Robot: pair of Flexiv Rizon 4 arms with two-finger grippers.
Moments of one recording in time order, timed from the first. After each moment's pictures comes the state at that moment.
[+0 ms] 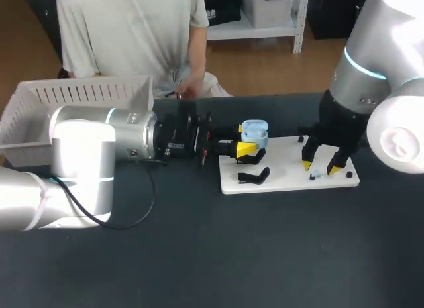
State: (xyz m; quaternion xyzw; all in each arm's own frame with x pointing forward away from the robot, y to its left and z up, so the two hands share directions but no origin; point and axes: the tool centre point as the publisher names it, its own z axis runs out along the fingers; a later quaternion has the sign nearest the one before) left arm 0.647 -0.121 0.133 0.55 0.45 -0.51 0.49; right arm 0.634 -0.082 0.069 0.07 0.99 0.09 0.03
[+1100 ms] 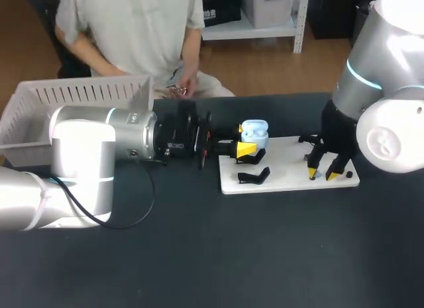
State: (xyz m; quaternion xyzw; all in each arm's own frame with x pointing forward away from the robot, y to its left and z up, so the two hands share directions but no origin) left arm 0.647 -0.121 0.133 0.55 0.45 -0.51 0.49; right arm 0.650 -0.094 0.030 0.07 0.99 0.10 0.02
